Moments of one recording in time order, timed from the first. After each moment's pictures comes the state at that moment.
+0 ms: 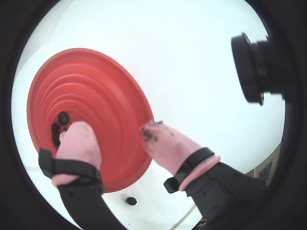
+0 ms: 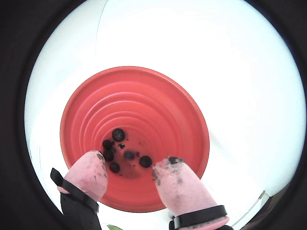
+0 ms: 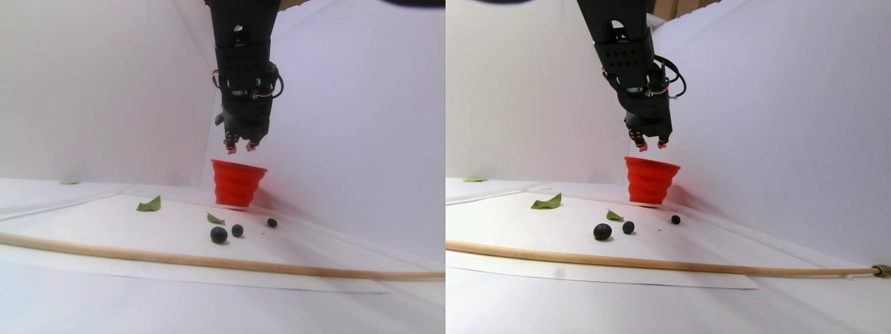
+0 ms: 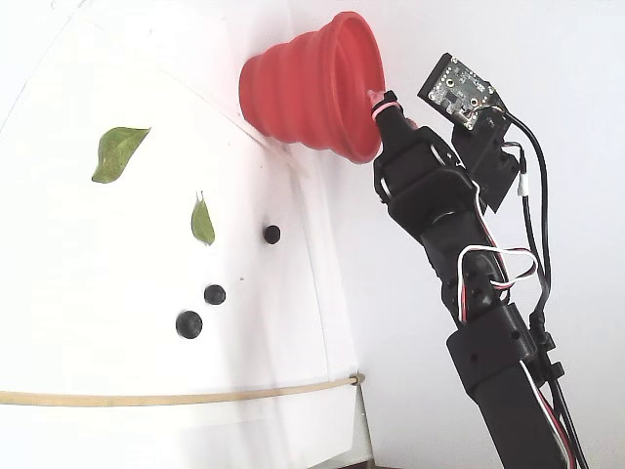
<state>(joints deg) 10.2 44.8 65.8 -13.2 -99.8</state>
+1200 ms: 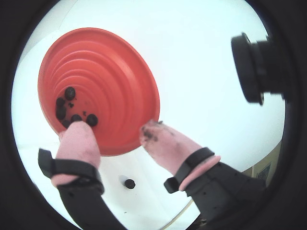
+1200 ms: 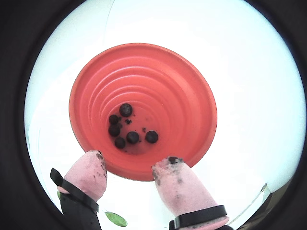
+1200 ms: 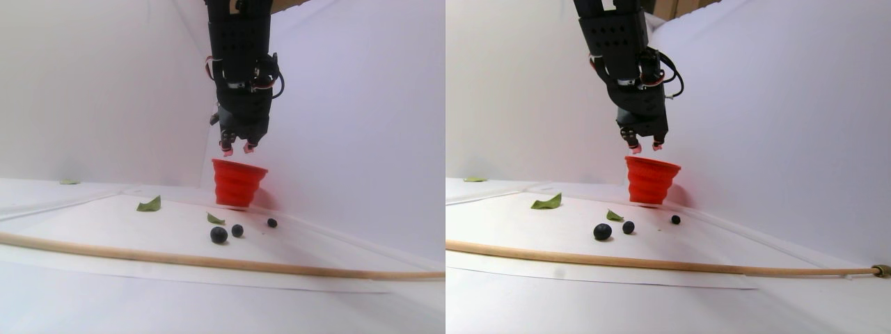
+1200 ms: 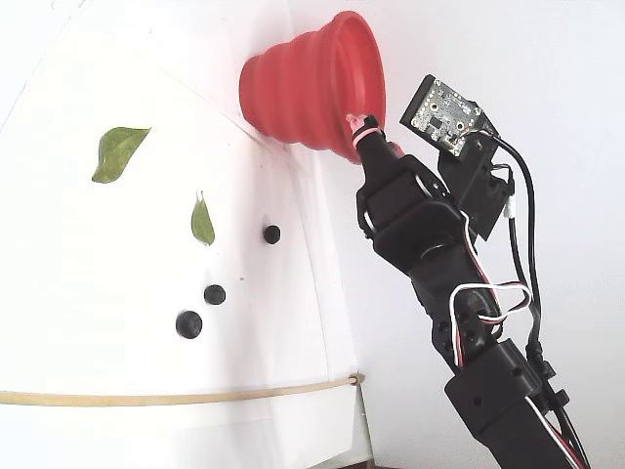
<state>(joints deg) 9.3 55.9 86.7 -20.7 -100.7</state>
